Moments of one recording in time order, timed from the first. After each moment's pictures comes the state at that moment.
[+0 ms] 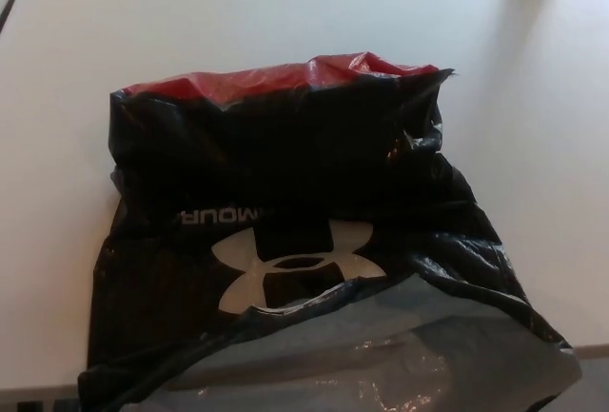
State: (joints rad) left_arm 0.22 0.38 0.09 0.75 0.18 -0.34 0.14; right_arm 0.23 -0.29 0.02 0.65 -0.24 -0.30 -0.11
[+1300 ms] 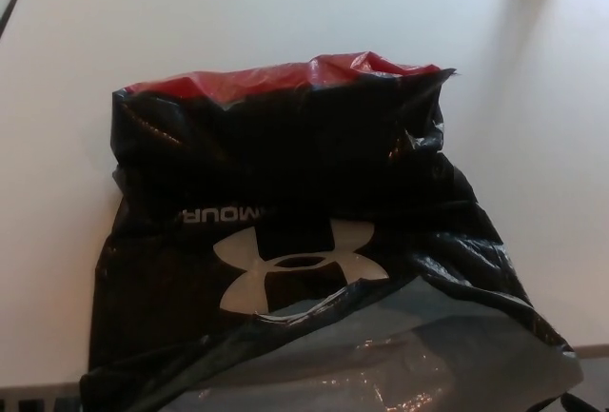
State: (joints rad) left_arm 0.31 0.41 0.09 0.72 0.44 -0.66 0.61; right_arm 0.34 -0.31 0.01 0.55 -0.36 -0.67 -0.35
